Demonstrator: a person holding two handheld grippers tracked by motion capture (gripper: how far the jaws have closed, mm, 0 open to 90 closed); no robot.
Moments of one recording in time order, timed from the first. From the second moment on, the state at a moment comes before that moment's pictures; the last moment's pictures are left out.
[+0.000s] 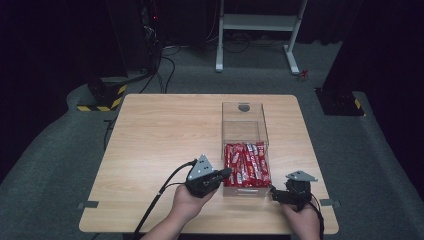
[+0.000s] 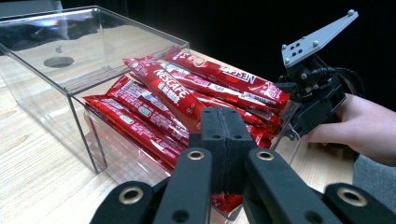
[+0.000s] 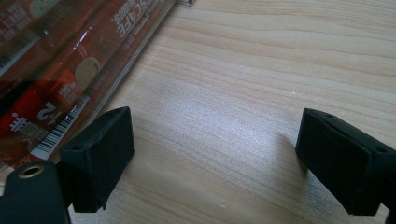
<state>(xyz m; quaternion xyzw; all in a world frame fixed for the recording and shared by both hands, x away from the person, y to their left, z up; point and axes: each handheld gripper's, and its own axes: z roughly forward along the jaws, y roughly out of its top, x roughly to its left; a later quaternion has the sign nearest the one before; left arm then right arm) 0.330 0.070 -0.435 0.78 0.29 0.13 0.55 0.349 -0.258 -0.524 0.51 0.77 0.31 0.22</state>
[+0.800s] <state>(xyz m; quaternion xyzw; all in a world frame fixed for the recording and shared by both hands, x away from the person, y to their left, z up) 0.332 0.105 -0.424 0.76 0.30 0.15 0.56 0.349 -0.258 -0.524 0.51 0.77 0.31 0.22</state>
